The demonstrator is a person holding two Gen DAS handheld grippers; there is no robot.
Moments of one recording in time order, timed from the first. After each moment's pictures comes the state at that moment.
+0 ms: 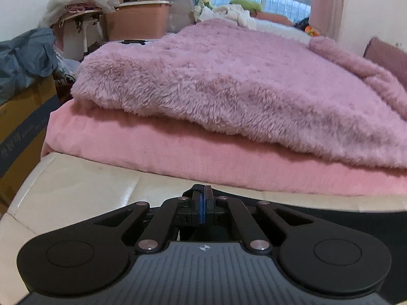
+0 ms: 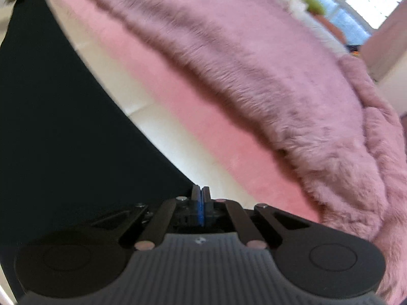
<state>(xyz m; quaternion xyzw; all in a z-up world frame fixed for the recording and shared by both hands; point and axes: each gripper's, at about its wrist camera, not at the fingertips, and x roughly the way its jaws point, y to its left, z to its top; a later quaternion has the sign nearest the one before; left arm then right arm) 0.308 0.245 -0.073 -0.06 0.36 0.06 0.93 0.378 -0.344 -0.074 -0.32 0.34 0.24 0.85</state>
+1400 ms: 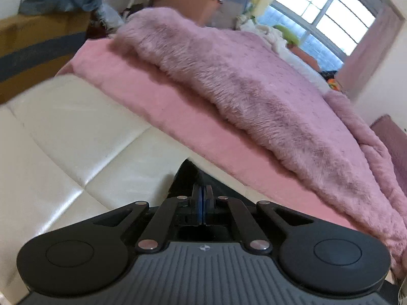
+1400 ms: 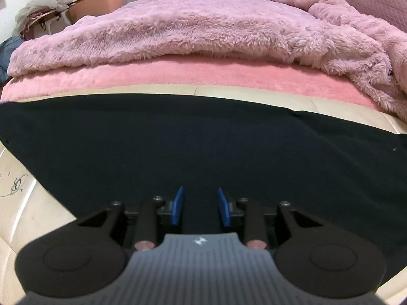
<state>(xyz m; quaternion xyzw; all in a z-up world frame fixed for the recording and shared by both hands) 0.243 0.272 -0.086 -0.26 0.33 0.09 0.90 0.257 -0.278 -0.126 -0.02 0.39 0.13 0.91</state>
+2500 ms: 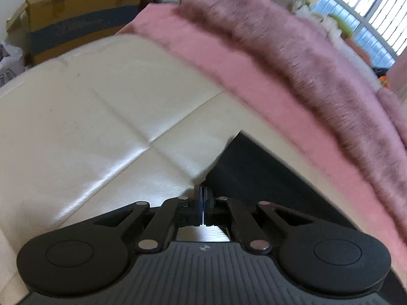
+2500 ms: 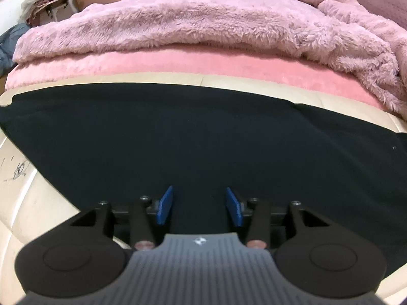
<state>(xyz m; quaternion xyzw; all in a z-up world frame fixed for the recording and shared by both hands) 0.230 0.299 -0.135 -0.29 0.39 0.19 0.85 0.251 -0.277 -0.126 -0.04 0.41 0.14 0.90</state>
